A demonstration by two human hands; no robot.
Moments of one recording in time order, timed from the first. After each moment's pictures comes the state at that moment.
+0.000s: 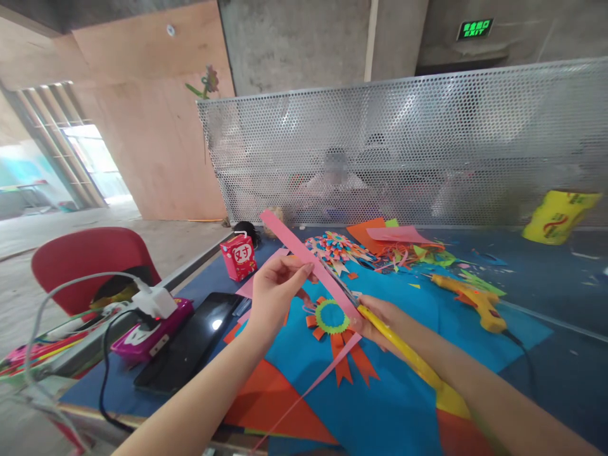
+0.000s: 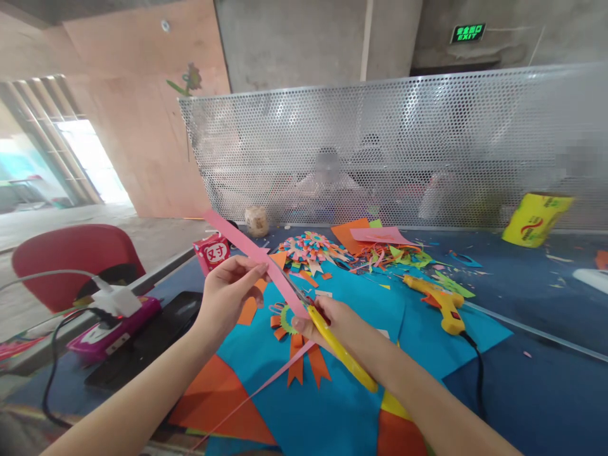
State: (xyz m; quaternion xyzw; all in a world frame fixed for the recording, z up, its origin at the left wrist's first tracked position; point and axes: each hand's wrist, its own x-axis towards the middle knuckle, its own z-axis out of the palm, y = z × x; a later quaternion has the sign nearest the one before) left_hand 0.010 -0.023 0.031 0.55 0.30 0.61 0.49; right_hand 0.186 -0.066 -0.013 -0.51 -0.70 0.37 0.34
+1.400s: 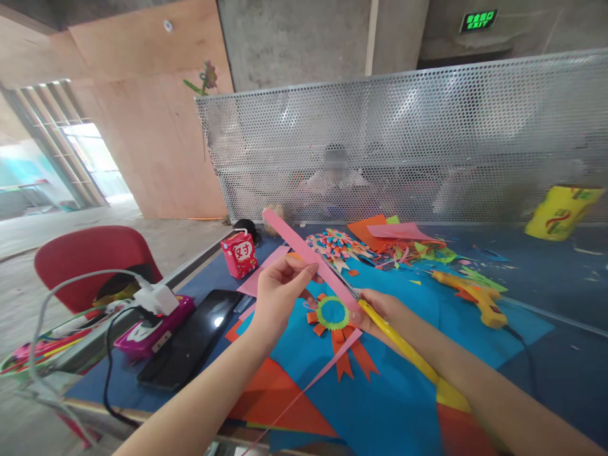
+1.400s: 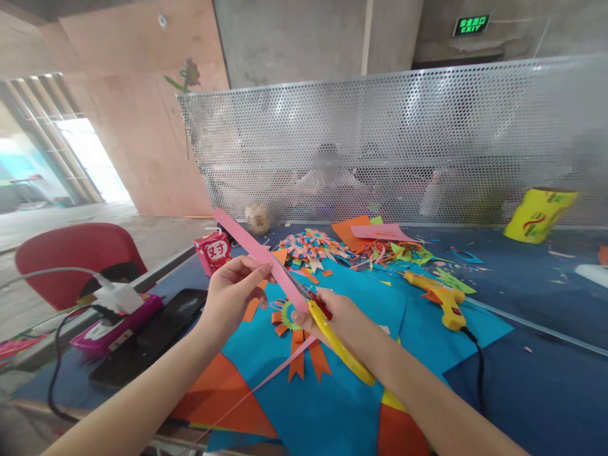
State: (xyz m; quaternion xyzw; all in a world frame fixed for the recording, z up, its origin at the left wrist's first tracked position) left_hand 0.012 -0.026 0.028 0.55 0.30 0.58 0.52; right_hand 0.182 -0.073 0.003 -0.53 -0.71 0.33 0.34
